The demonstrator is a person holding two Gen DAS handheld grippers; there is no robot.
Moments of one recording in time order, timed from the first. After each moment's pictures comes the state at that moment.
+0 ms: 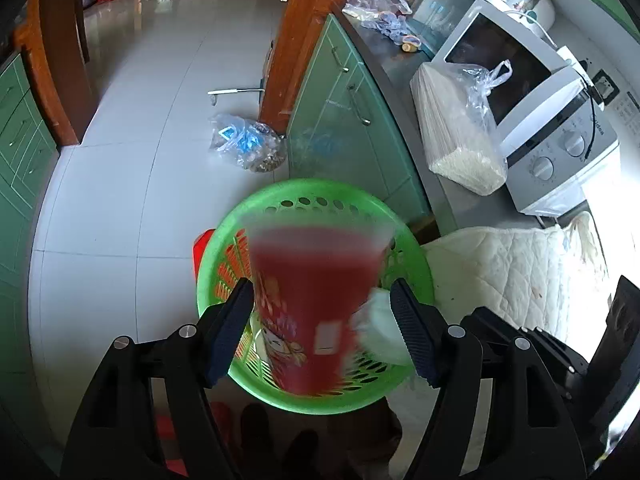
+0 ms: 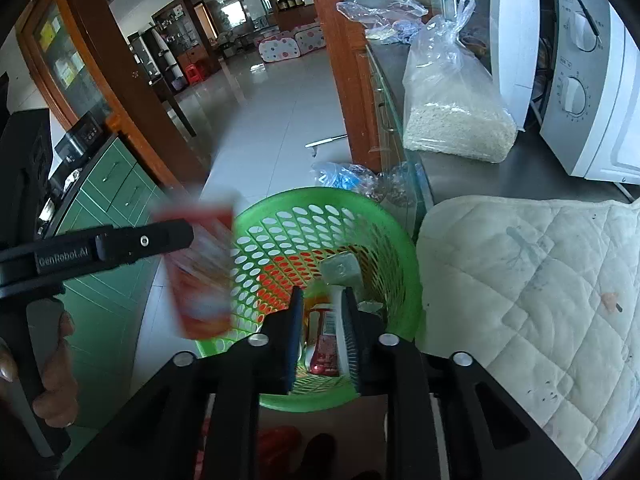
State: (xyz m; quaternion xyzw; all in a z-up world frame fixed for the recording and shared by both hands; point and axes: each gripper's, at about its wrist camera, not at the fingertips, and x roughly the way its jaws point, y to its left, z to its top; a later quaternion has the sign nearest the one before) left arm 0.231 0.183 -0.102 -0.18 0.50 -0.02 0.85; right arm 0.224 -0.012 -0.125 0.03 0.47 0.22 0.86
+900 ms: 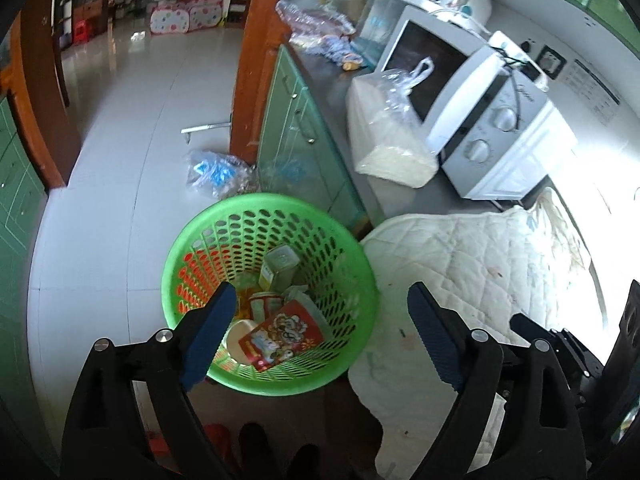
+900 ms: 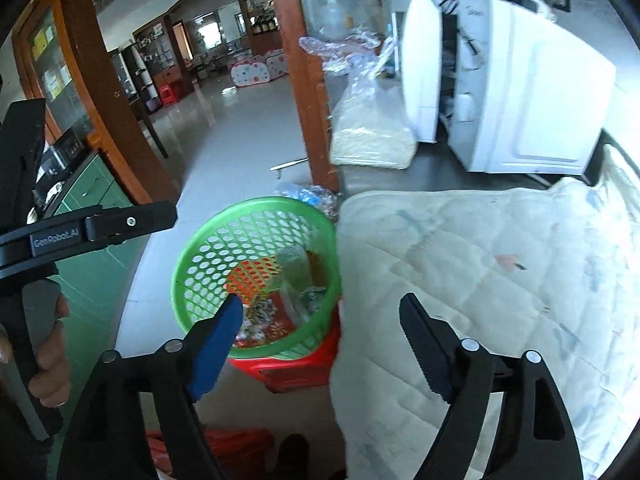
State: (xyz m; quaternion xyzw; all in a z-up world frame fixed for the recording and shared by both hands) left arm 0.181 0.119 -0.056 -0.14 0.45 -0.06 0.88; right arm 0.146 -0.088 -0.077 0.02 0.43 0.15 0.89
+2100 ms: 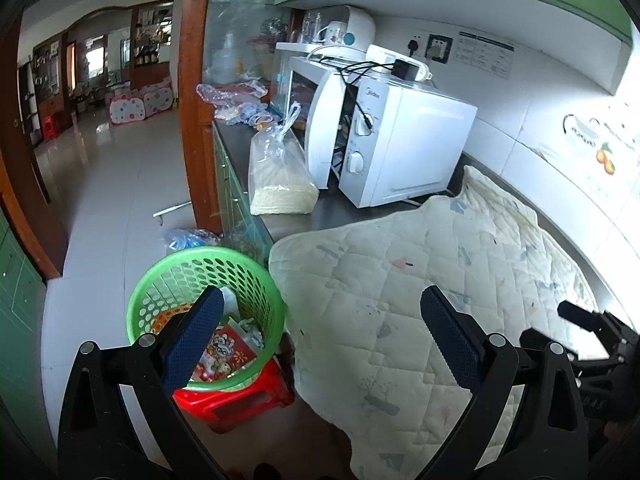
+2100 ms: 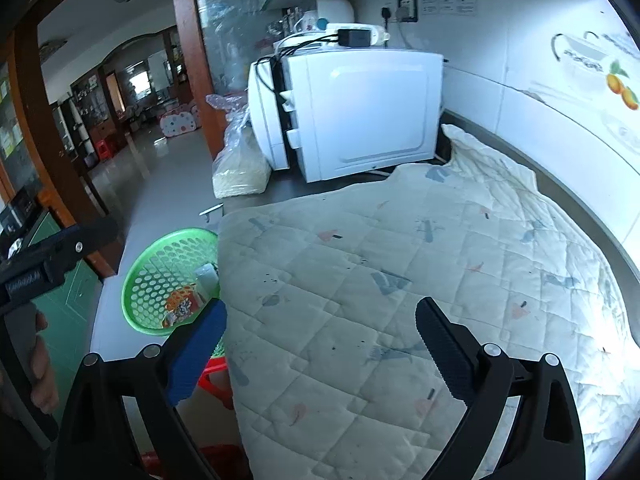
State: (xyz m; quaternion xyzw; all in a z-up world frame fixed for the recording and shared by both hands) left arm 0.087 -0.009 0.012 -0.03 0.34 -0.11 0.93; right arm 0.028 -0.233 -0.024 0.06 0.37 0.01 0.93
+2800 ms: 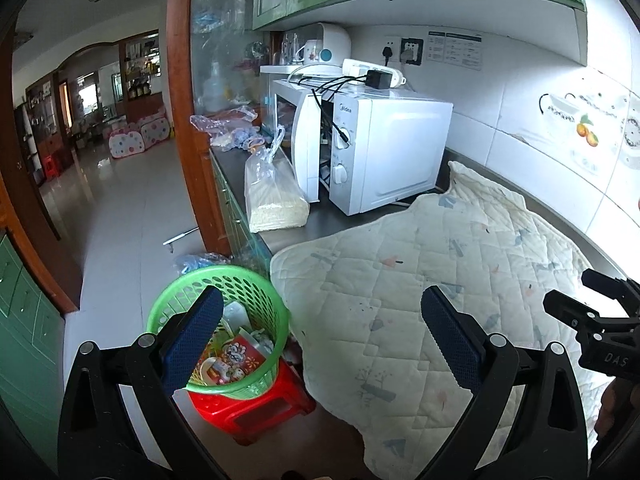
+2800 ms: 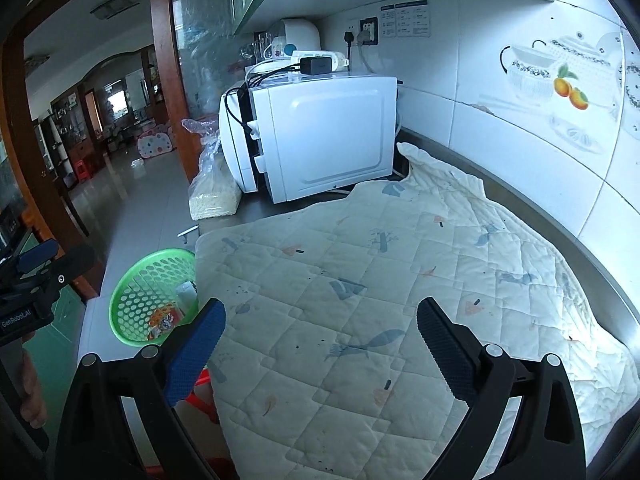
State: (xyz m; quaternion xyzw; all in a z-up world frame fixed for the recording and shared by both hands) left arm 0.052 -0.028 0.037 0.02 0.31 -0.12 0.94; right arm -0.006 -0.256 0.000 0.06 0.34 -0.04 0.94
